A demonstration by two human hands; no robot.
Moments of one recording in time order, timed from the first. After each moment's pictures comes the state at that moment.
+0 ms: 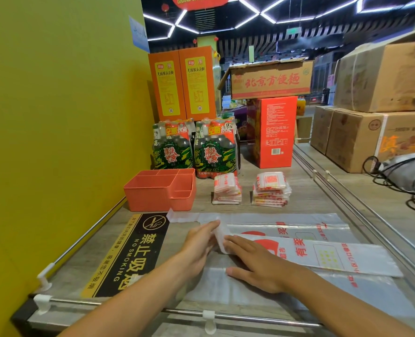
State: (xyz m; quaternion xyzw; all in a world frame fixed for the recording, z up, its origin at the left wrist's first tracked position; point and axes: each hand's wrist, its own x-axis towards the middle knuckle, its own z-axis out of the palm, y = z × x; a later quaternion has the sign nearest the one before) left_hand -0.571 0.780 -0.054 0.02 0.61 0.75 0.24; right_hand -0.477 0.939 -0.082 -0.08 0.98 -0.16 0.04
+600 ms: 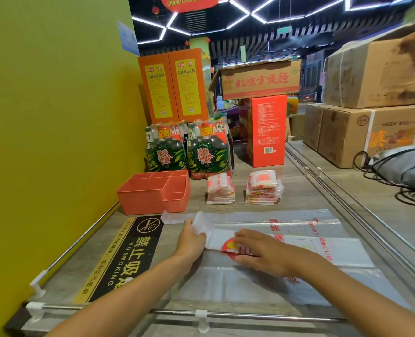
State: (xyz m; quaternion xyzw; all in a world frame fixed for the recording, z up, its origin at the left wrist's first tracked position) left_hand -0.589 0.783 -0.068 0.09 0.83 0.54 0.10; right_hand -0.461 0.968 -0.056 -0.04 0.98 -0.17 0.05
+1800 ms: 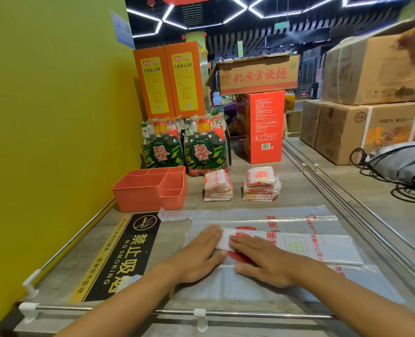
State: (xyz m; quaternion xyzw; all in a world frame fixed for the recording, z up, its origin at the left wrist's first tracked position) left_hand -0.591 0.761 -0.091 0.49 0.86 0.12 0.09; right_hand -0.458 0.970 -0.082 -0.08 0.98 -0.14 0.07
